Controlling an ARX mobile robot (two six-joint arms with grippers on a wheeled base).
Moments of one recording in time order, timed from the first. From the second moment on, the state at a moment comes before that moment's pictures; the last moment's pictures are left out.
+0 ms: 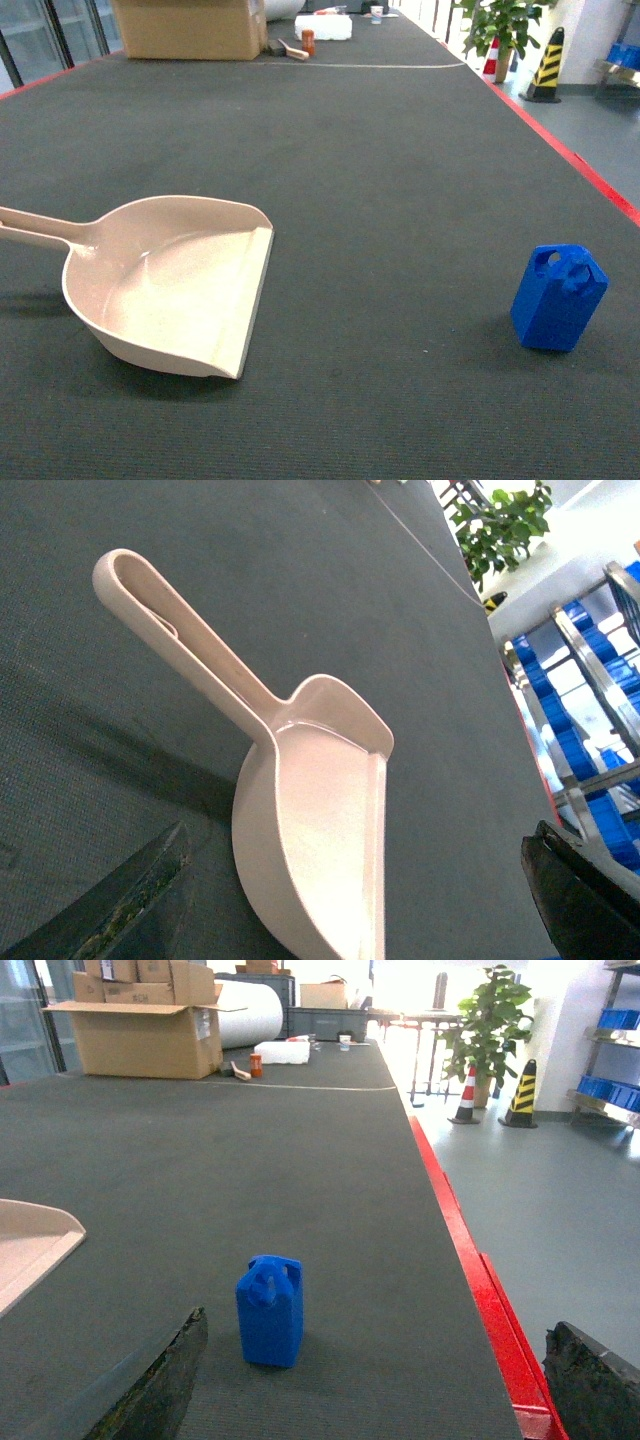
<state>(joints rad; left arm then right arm) 0.25 1.24 0.29 0.73 0.36 -0.65 0.00 0.00 0.01 0.00 0.00 0.00</state>
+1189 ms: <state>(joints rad) 0.21 1.96 0.75 0.93 0.22 -0.89 0.00 0.00 0.01 0.00 0.00 0.00</state>
